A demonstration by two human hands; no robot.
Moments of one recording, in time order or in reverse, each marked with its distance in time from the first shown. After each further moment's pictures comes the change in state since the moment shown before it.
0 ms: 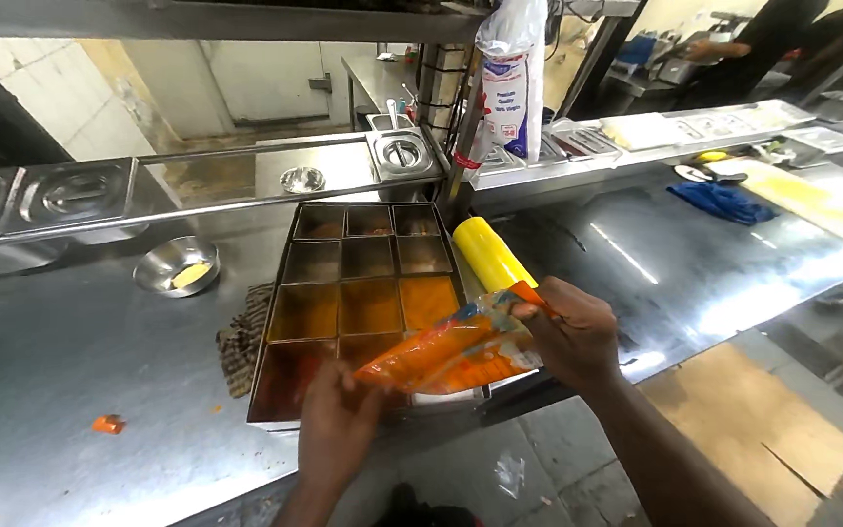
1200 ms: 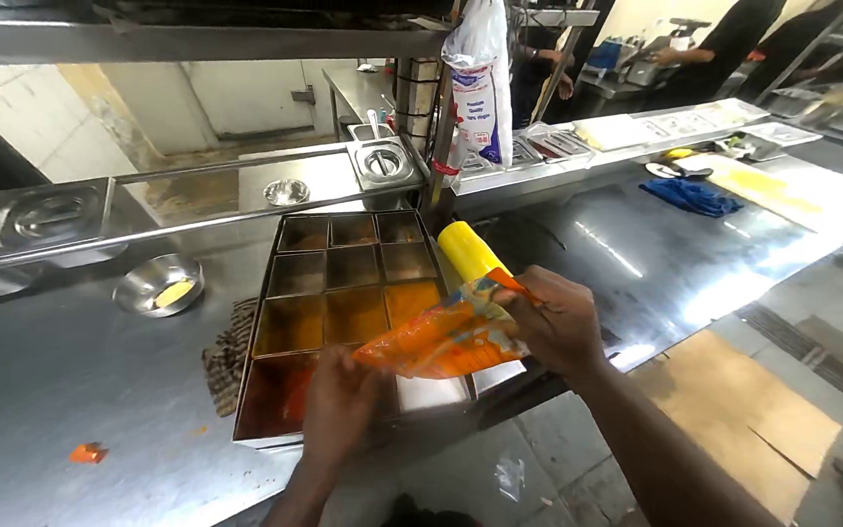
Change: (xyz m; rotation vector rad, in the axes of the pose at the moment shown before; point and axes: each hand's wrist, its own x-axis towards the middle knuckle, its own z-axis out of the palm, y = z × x) left_hand 0.026 0.003 0.019 -0.003 -0.060 0.014; right_hand 0.011 0.002 -0.009 -0.064 0.012 0.014
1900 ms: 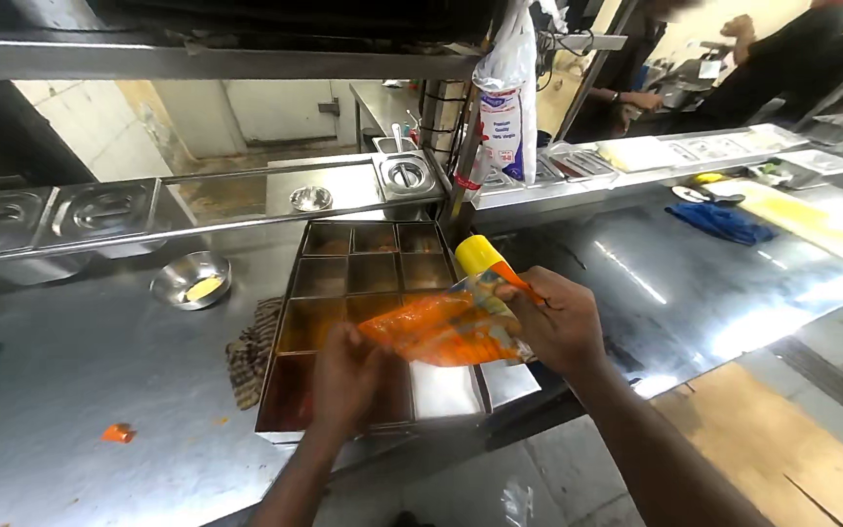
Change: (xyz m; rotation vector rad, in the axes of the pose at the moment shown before) left_hand 0.035 0.000 -0.009 0.006 0.035 -0.041; right_hand 0.020 -0.006 0.016 0.041 0.000 0.010
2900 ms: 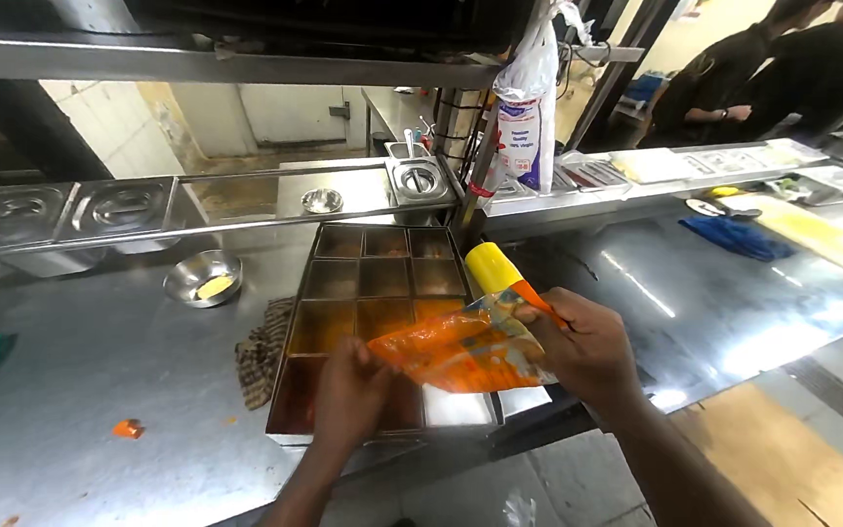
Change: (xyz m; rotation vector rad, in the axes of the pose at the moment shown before) left_hand -0.012 -0.001 -0.014 -0.001 -0.058 -0.010; right_hand -0.007 -0.015 -0.006 -0.013 -0.050 0.086
